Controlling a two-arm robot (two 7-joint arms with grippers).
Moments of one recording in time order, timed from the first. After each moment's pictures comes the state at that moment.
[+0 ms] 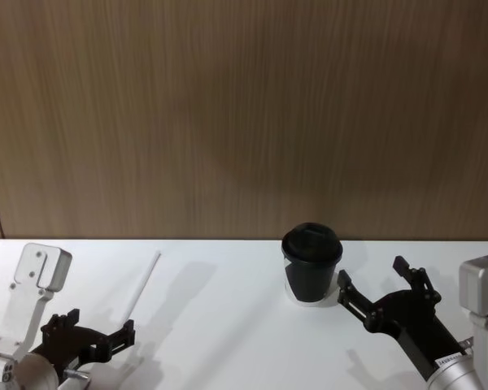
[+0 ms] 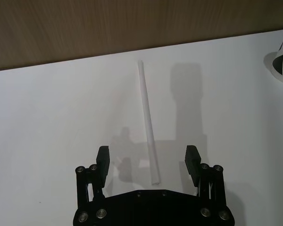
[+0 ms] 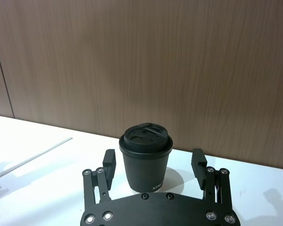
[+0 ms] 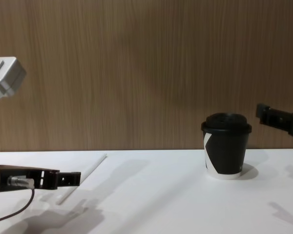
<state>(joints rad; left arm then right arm) -0.13 0.35 0.26 -1.70 -0.40 0.52 0.01 -0.01 0.34 -0.23 -1.77 0.29 0.03 0.07</state>
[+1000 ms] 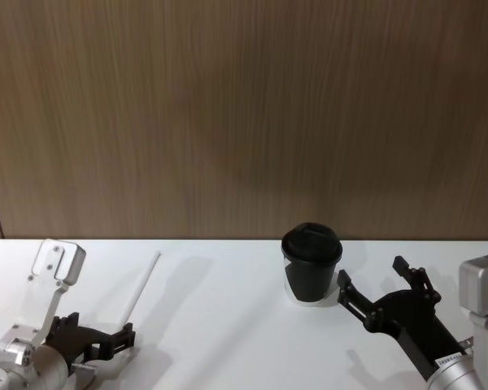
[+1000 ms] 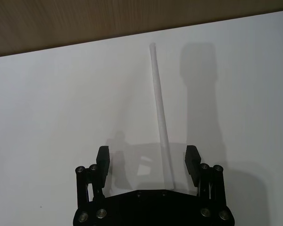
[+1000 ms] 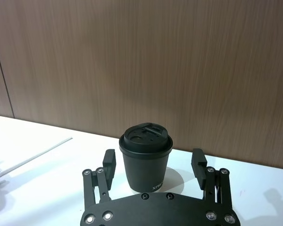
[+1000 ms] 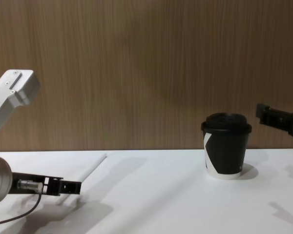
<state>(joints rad) -0.21 0.31 0.28 -1.61 -0.36 0.61 0.04 -0.01 0.34 -0.23 -1.77 0.29 0.03 0.07</state>
